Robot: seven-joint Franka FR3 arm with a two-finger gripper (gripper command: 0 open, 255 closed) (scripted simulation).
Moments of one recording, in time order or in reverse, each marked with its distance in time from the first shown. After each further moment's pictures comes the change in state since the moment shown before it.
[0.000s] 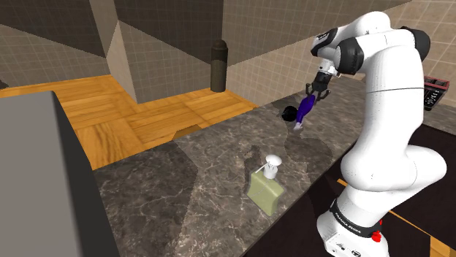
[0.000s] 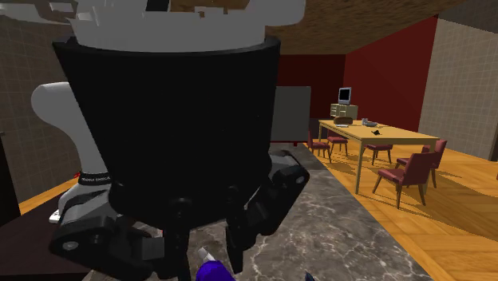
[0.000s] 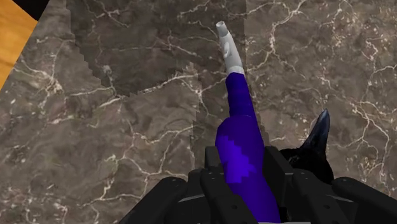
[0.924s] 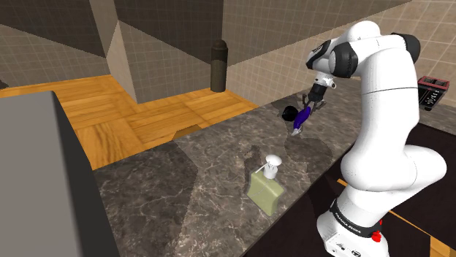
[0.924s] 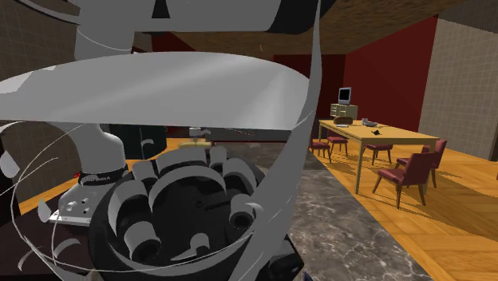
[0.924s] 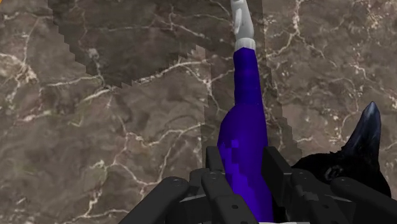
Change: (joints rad) arm 0.001 0.059 0.015 -0.078 0.029 0.129 -0.036
